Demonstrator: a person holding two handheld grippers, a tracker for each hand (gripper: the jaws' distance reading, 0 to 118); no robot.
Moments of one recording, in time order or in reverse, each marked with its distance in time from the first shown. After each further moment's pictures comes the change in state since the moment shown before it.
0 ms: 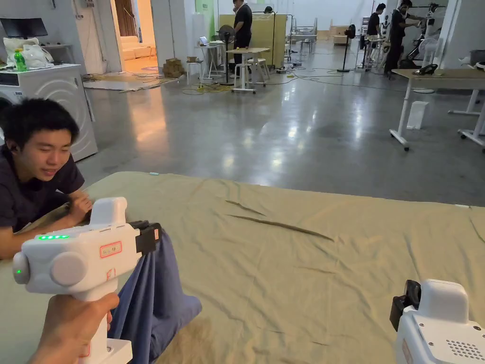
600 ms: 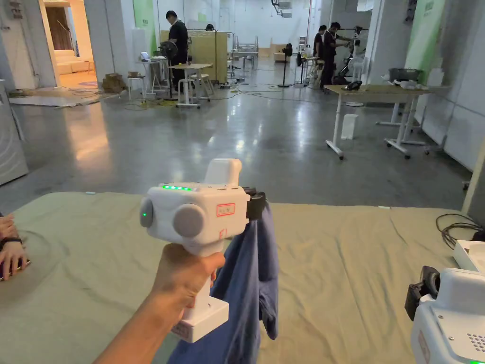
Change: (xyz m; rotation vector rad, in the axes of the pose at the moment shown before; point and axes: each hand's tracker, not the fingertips) left arm 0.259 0.029 -0.087 -0.036 -0.444 -0.183; right arm 0.107 0.035 0.054 0.117 -0.193 -0.015
